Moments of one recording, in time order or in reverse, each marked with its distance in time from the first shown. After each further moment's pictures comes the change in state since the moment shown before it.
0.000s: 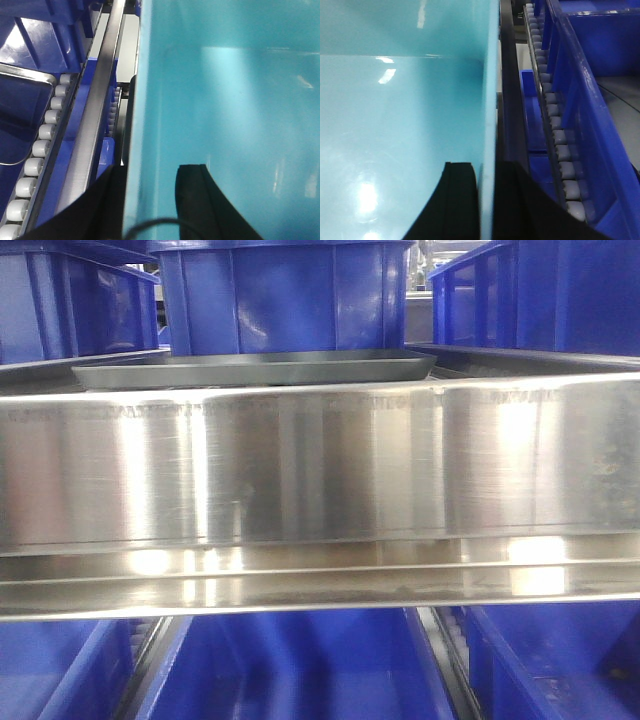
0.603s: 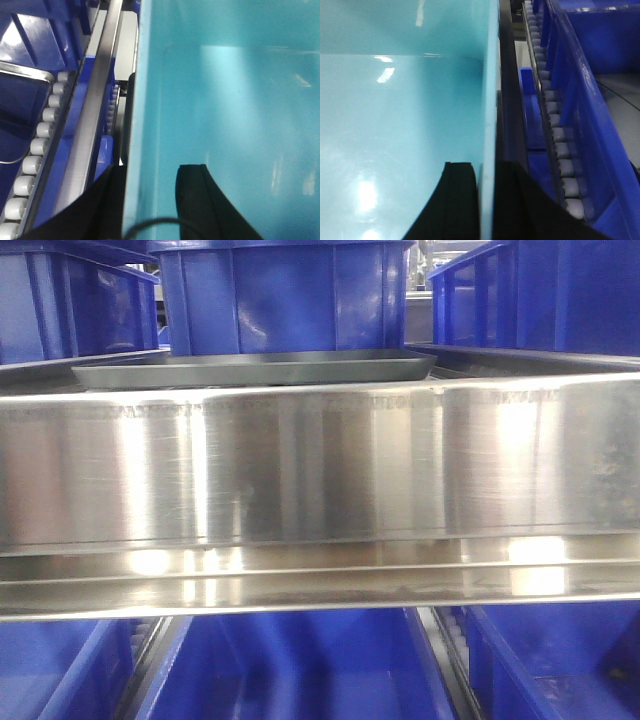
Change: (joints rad) left arm 0.002 0.000 0.001 -0.004 0.002 0.002; right arm -0.001 -0.002 0.000 0.000 0.005 0.000
